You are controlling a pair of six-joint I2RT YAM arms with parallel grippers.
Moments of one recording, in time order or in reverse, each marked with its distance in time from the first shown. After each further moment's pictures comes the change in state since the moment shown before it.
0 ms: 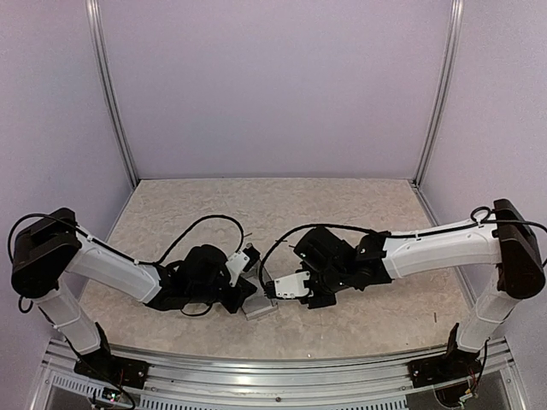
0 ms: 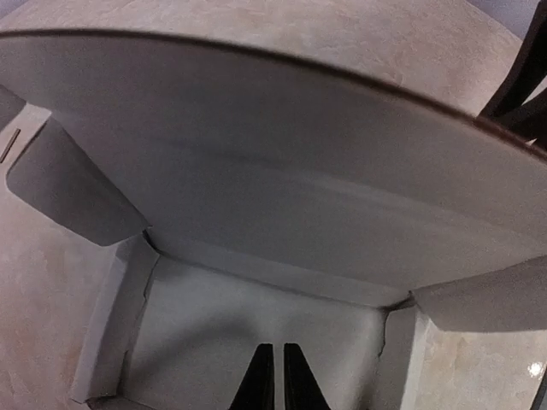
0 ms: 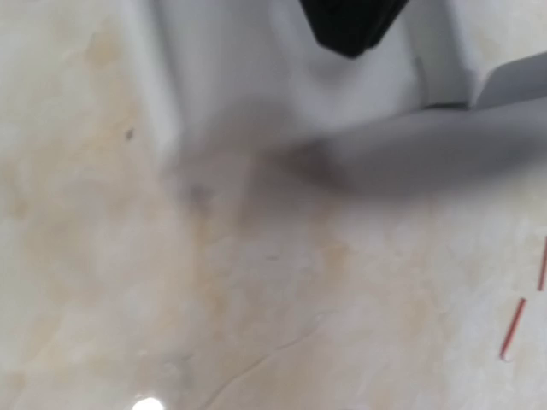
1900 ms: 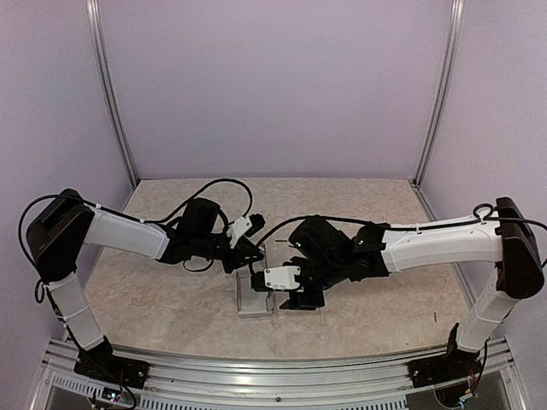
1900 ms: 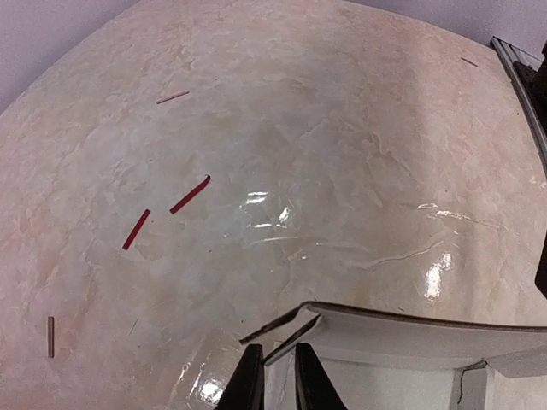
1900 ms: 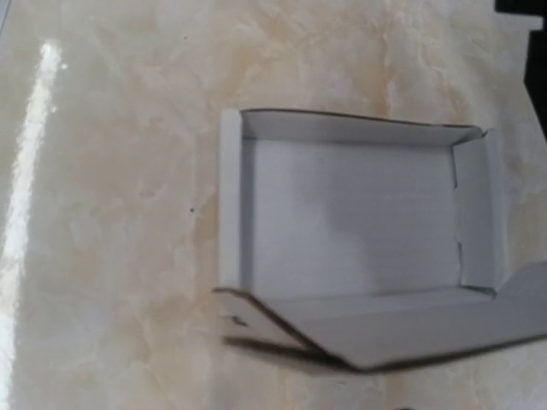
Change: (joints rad) left arm 0.278 0.126 0.285 -0.129 0.474 0.433; right arm 0.003 0.004 0.074 -0.014 -0.258 0.132
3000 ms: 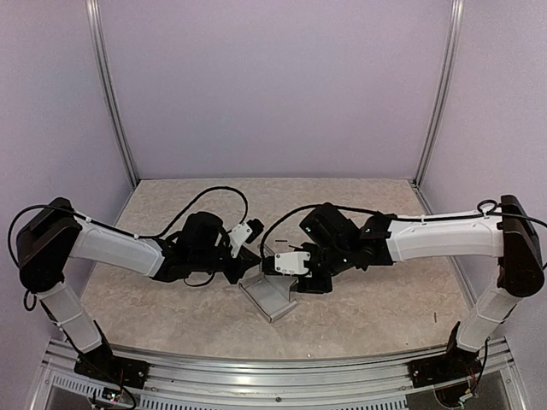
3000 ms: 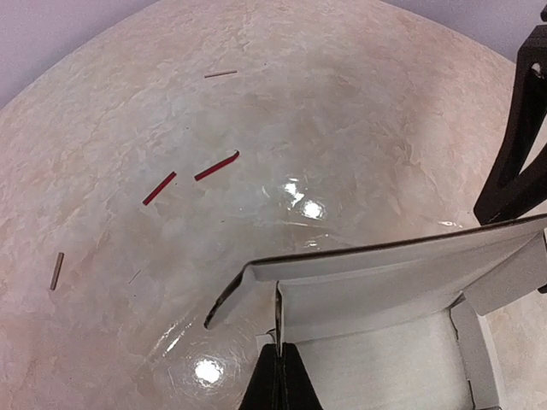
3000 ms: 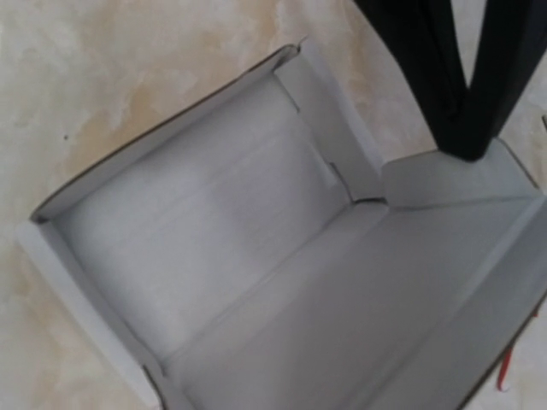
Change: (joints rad) left arm -0.119 -0.094 -0.119 0.071 -0.267 -0.198; right arm -0.099 -0.013 0.000 -0.008 0.060 -0.053
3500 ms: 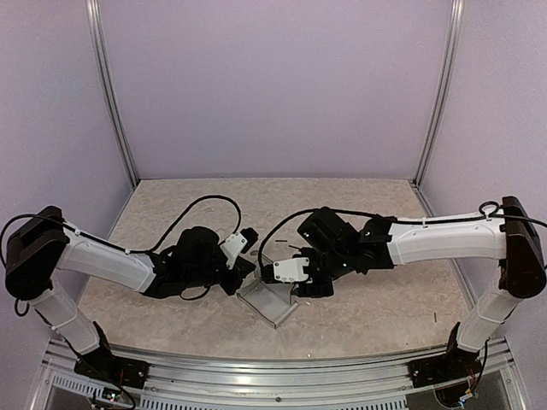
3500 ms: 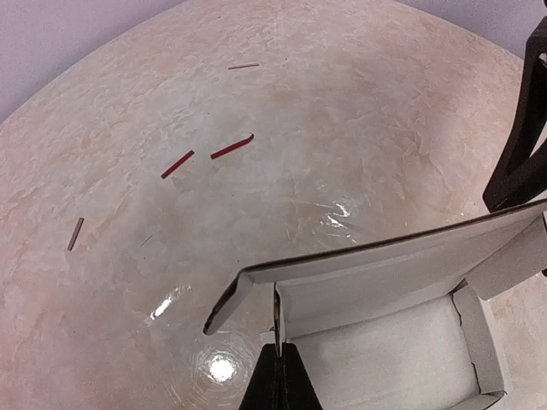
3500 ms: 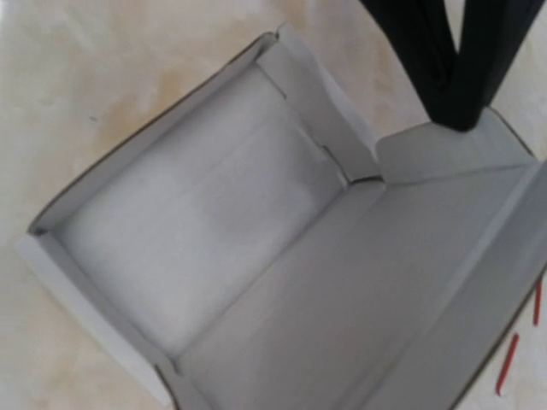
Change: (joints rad) left arm -0.088 -0.068 -0.097 0.053 -0.187 -0.062; right arm 0.031 -0.011 -0.004 -0.026 0.019 -0.047
